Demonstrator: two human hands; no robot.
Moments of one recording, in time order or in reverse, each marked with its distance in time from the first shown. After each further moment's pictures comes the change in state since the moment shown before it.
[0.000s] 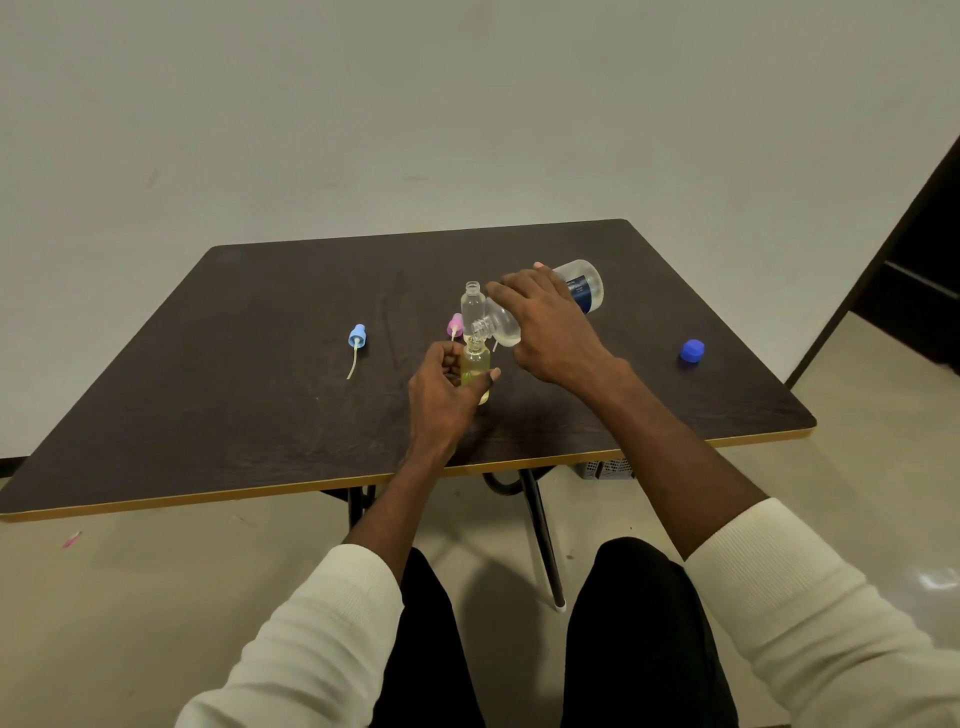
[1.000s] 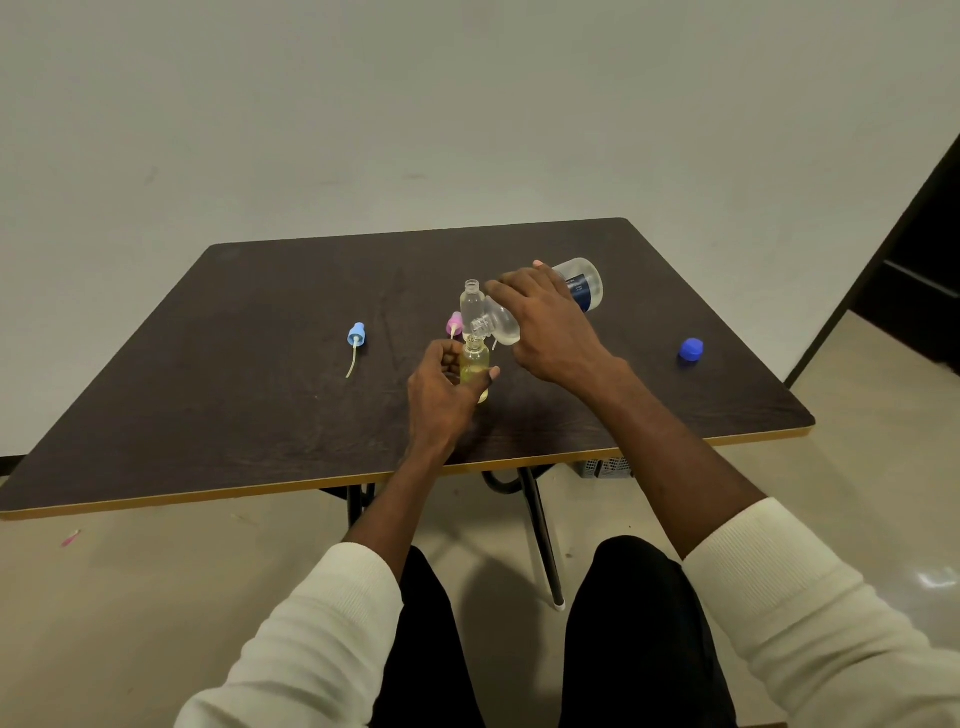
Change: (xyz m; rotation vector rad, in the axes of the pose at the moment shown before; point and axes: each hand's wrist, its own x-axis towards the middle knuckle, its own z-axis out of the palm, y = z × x) left_hand 0.000 0.003 0.001 0.024 0.012 0.016; right_hand 0.001 0.002 0.002 0.004 0.014 -0.004
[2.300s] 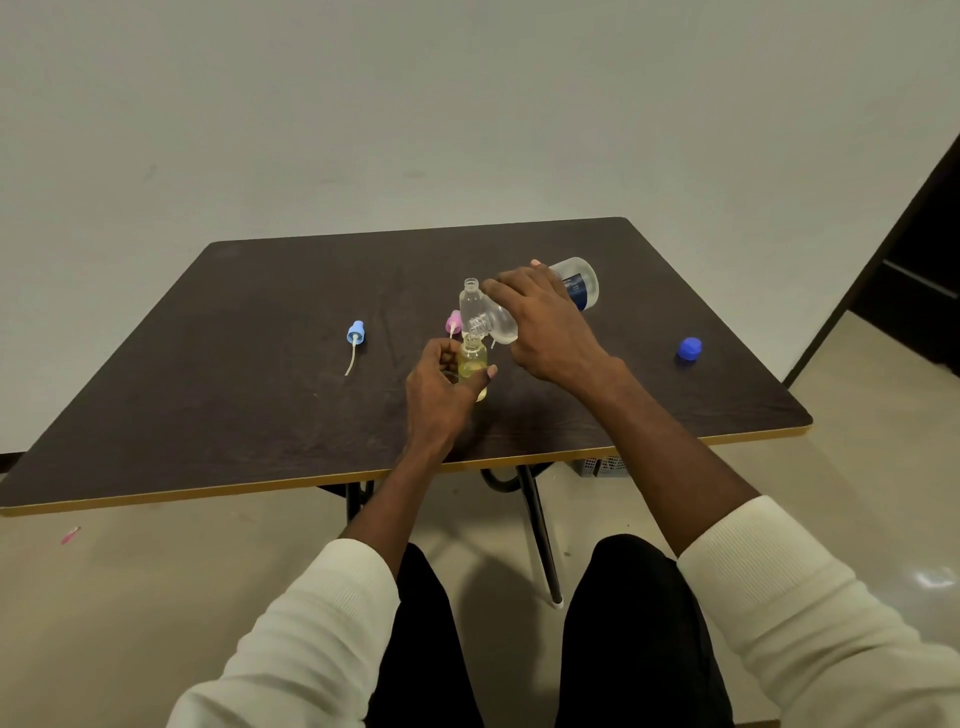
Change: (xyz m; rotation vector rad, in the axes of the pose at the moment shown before) left_hand -0.002 0.003 -0.002 0.003 -0.005 -0.002; right_hand -0.001 -0.003 0.001 0.020 0.014 0.000
